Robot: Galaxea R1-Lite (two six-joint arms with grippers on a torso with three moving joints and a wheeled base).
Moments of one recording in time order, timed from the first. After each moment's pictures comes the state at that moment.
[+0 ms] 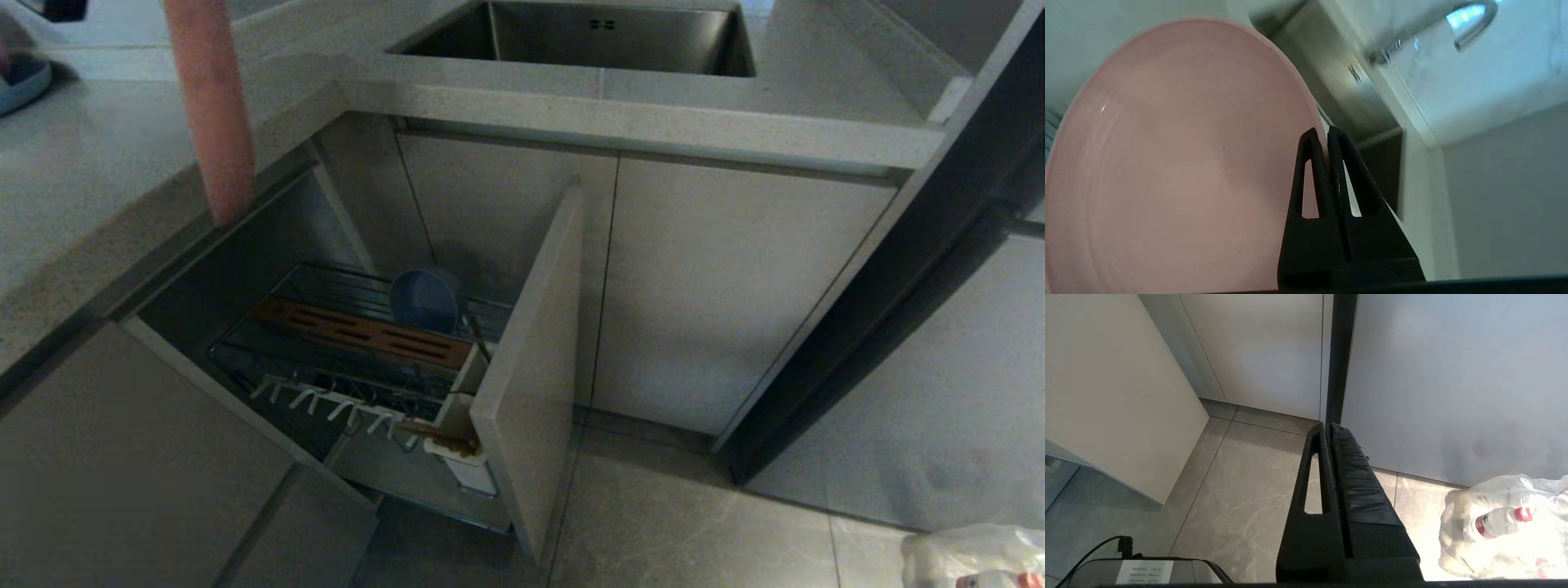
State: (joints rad) left arm -0.68 1.47 -1.91 0.25 0.67 -0.72; right arm 0.00 0.00 0.00 0.01 0.00 0.01
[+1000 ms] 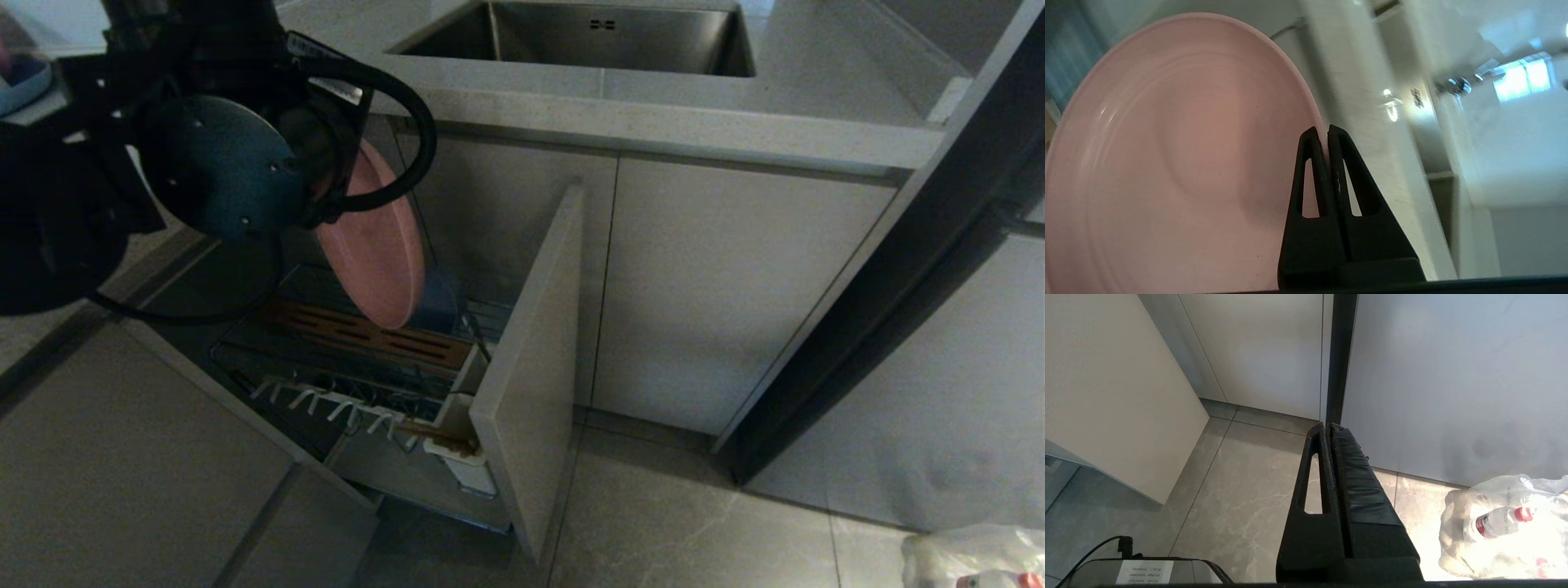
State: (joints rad) left arm -0.69 1.61 -1.44 -0.24 0.90 -1.02; right arm 0.00 0.00 0.00 0.01 0.00 0.01
